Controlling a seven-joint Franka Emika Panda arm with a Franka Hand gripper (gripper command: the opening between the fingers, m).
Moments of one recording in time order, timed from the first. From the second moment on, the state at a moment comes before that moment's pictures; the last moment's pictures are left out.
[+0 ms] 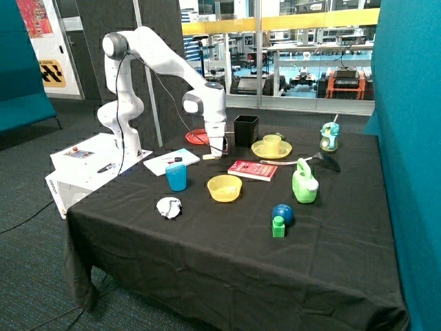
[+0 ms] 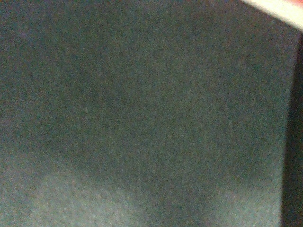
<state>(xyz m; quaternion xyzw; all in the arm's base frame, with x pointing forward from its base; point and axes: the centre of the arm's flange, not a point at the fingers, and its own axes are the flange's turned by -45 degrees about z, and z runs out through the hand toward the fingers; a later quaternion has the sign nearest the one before) 0.556 -0.056 0.320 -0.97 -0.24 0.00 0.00</state>
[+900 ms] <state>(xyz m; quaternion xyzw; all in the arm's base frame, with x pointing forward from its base) 0.630 -0.038 0.338 -0.98 -0.17 0.00 0.00</state>
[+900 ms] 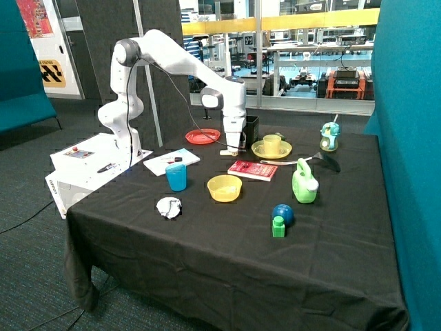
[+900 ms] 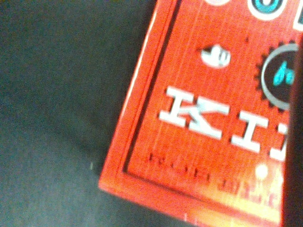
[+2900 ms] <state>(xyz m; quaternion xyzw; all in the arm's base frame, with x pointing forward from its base) 0.701 -0.030 0.298 -0.99 -0.12 0.00 0.00</state>
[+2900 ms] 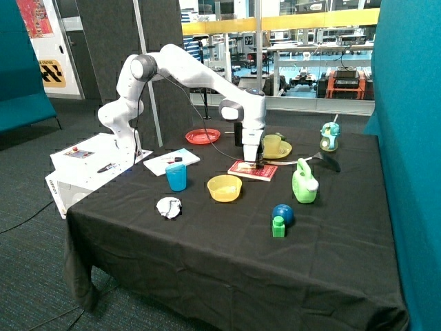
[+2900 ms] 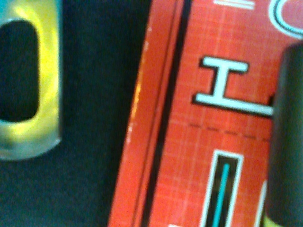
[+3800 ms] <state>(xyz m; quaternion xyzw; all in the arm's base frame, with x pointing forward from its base) 0.700 -0.037 0.325 -0.99 -0.13 0.01 0.00</state>
